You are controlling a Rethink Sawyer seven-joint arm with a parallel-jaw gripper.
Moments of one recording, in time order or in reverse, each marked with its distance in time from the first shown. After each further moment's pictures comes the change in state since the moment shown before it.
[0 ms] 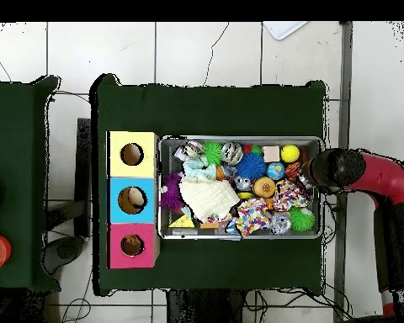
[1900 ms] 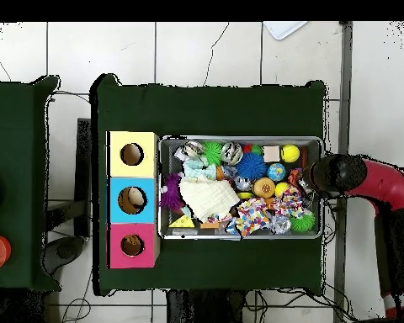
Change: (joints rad) arm -0.014 -0.002 -0.015 0.034 0.019 -0.019 0.000
